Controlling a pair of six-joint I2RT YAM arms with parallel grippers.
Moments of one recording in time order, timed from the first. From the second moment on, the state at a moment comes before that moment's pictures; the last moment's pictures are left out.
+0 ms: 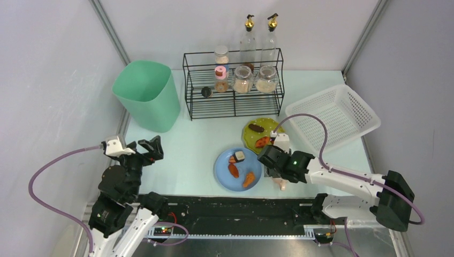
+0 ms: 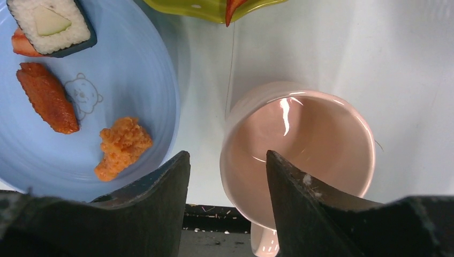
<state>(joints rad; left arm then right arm) -0.42 0.16 0.73 -0.62 -0.49 -0.31 1.03 1.12 0.76 -0.79 0.47 0.89</state>
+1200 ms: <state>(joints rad) -0.42 0.19 0.73 -0.61 -0.46 -0.31 0.80 1.06 1.11 -0.80 0.58 0.52</state>
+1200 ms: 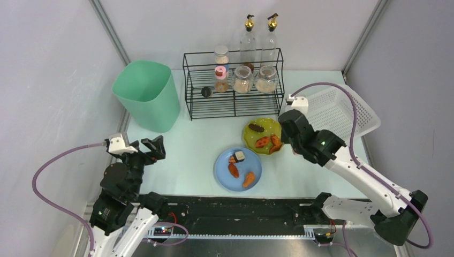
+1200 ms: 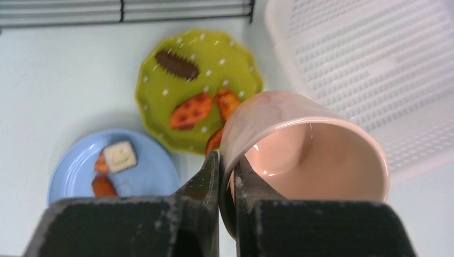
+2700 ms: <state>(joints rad) -0.41 0.16 0.73 -0.61 -0.39 -0.31 -0.22 1.81 1.52 -0.36 -0.09 -0.12</state>
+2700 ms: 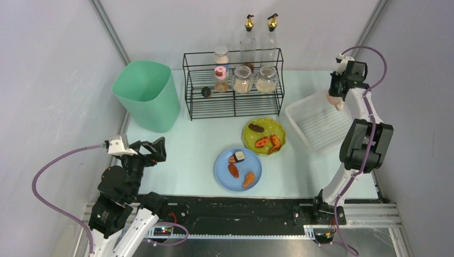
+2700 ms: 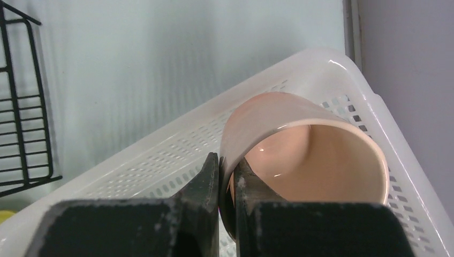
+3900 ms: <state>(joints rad) -0.42 0.16 0.73 -0.61 -0.39 -0.31 -0.29 2.02 1.58 -0.44 -0.09 -0.24</state>
